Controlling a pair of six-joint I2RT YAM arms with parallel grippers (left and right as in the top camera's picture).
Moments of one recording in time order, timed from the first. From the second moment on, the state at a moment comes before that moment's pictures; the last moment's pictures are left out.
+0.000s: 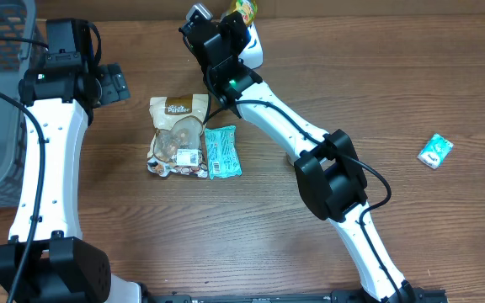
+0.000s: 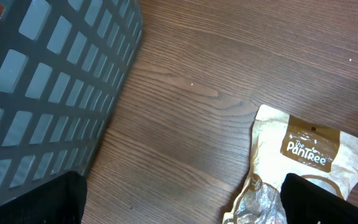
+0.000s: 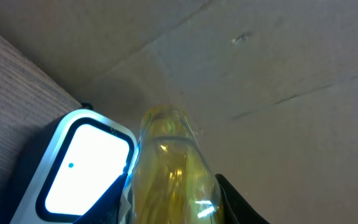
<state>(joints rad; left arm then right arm) 0.08 1.68 1.63 -0.98 -0.26 -0.25 0.64 2.49 2.18 -0.09 0.80 -0.69</state>
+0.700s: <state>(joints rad) 0.08 1.68 1.63 -0.98 -0.26 -0.25 0.63 2.54 2.18 -0.04 0.84 -0.71</state>
